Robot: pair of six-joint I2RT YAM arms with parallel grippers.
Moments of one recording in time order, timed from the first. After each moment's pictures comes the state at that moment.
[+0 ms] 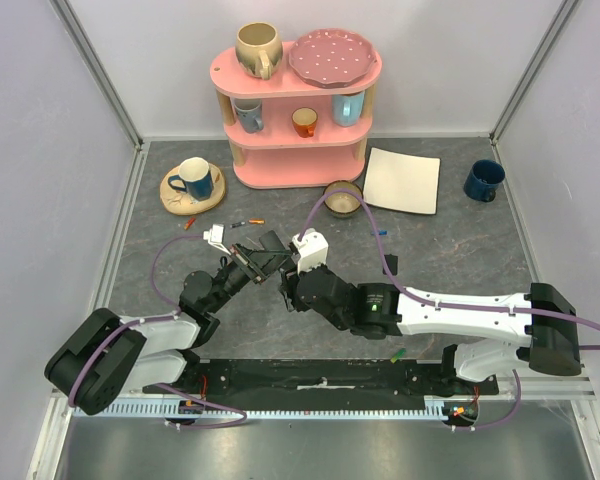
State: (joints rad) left arm -0.58 1.19 0.11 1.28 0.23 -1.24; right arm 1.32 1.36 1.00 -0.19 0.58 0.56
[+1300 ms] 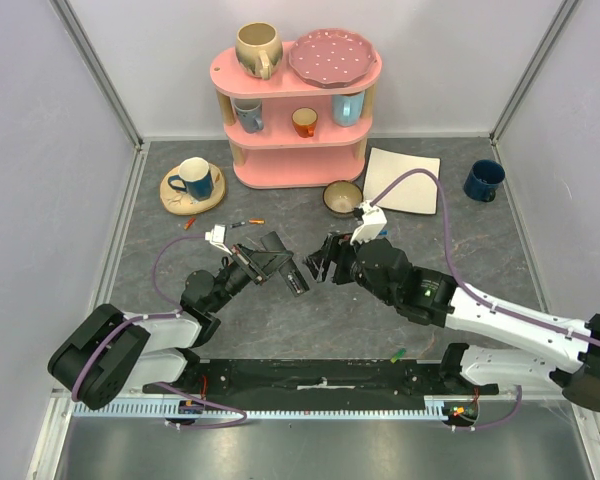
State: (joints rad) left arm -0.58 1.22 0.11 1.29 0.23 -1.26; right arm 1.09 1.07 0.88 -0.17 0.40 0.71
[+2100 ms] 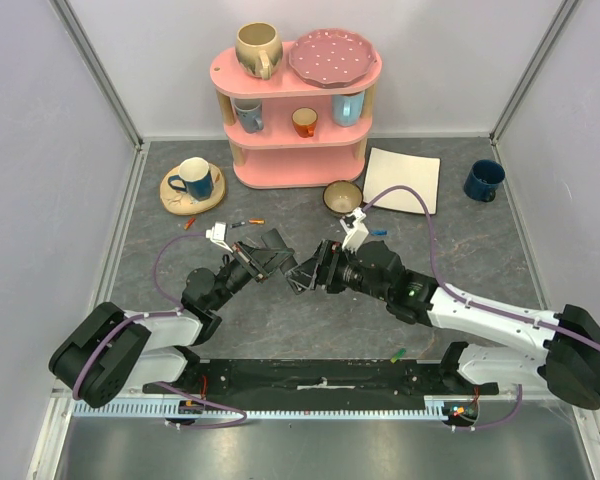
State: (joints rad) left arm -0.58 1.23 0.13 1.29 0.23 -1.26; right arm 0.98 1.15 0.68 0.17 -0.04 0.99
